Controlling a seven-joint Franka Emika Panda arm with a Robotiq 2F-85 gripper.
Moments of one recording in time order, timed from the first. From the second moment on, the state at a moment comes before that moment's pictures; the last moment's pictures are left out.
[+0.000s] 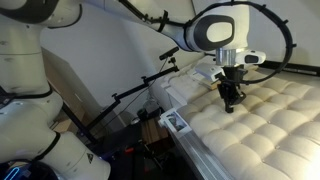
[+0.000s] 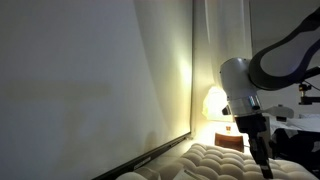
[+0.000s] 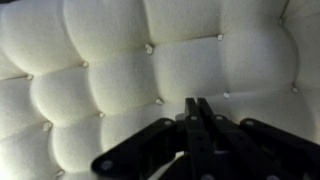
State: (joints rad) arm 0.01 0.56 -0.01 -1.80 -0.10 2.13 0.10
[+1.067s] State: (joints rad) arm 0.03 0.64 -0.05 -1.62 -0.11 2.10 0.14
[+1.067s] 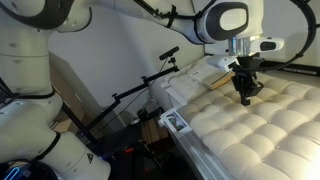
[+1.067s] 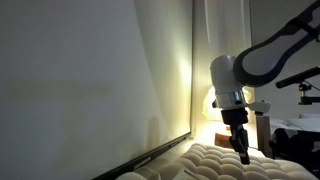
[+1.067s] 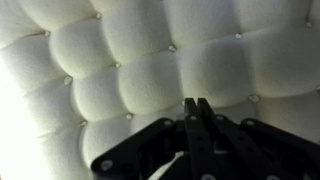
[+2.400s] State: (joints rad) arm 0.05 0.81 -0.07 -1.44 -0.12 1.92 0.17
